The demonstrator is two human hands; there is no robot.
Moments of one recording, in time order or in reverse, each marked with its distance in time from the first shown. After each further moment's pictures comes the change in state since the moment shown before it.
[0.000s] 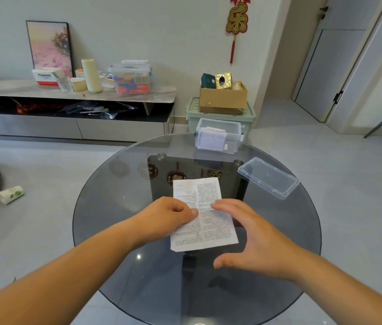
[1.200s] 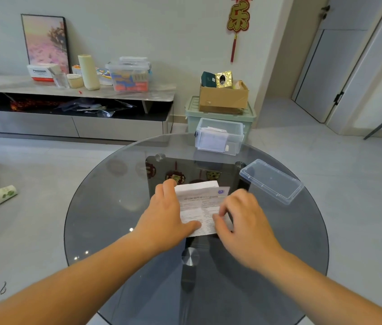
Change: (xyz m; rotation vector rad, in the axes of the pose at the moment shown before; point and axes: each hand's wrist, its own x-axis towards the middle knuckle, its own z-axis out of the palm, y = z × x) left_hand 0.035 -0.023 0.015 0.453 0.484 0.235; right_hand 0.047 0.010 0.026 -0.297 0.460 -0.027
